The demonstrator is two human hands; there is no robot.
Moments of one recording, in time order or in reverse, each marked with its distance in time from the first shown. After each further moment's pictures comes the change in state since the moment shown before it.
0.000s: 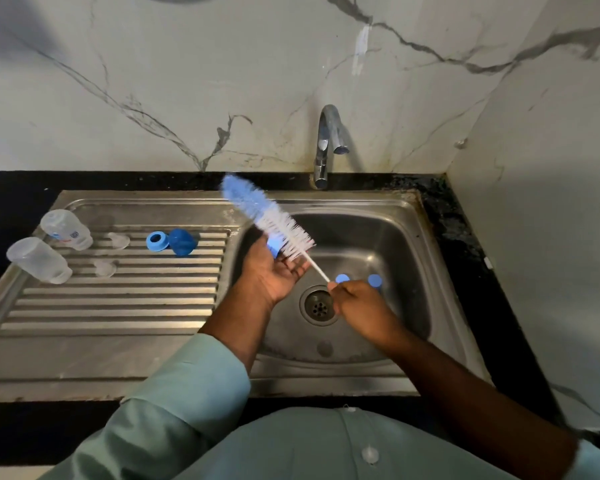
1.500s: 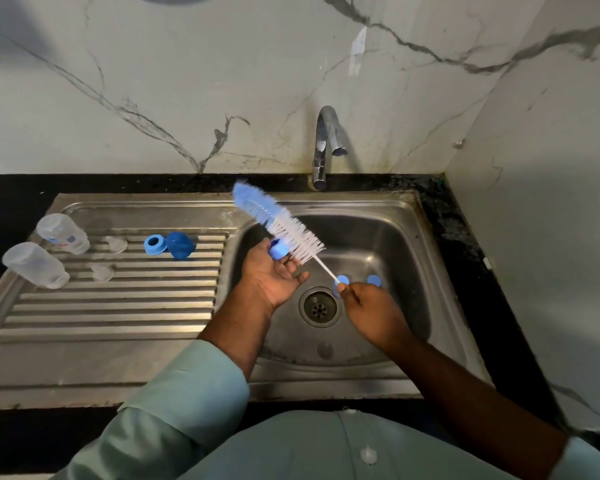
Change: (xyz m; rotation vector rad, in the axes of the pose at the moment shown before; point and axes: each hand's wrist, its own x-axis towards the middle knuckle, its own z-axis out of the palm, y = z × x) left_hand 0.002 -0.001 -0.002 -0.027 0.030 -0.042; right_hand 0.002 0.021 -0.006 -0.237 0.078 -0.096
